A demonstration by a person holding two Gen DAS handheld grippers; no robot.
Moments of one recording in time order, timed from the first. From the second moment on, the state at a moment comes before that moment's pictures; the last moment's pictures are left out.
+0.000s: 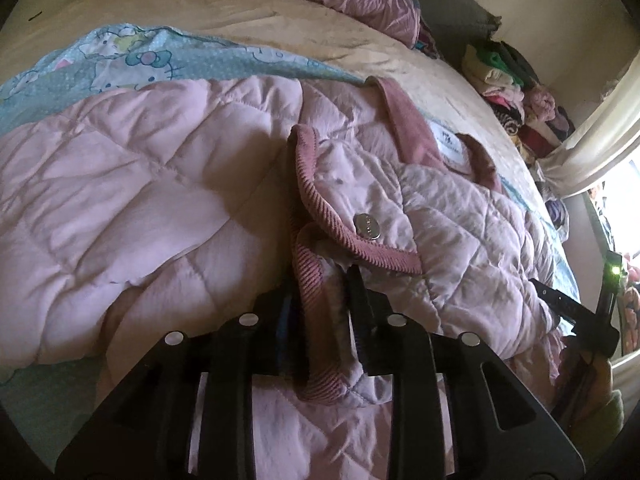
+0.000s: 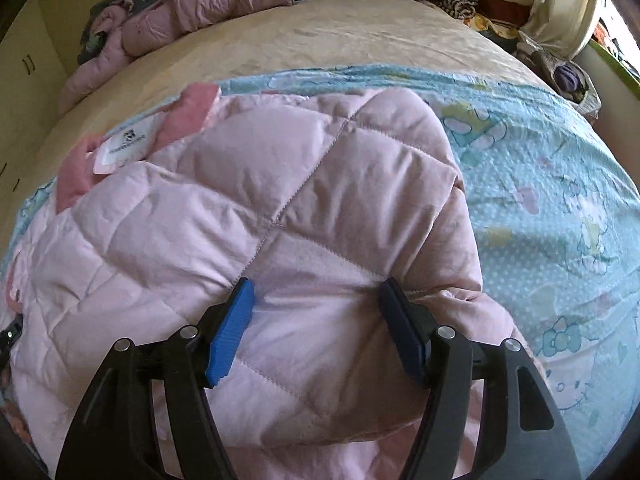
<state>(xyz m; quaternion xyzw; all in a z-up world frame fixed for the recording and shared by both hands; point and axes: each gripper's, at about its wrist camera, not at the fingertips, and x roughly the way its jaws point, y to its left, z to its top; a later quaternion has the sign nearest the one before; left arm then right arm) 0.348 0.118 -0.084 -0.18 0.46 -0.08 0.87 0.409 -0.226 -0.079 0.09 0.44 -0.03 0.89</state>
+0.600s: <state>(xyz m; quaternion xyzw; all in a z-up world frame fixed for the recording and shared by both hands) 0.319 0.105 -0.040 -0.14 0.45 -0.05 0.88 0.343 -0.203 -0.019 0.13 0.40 0.02 0.91</state>
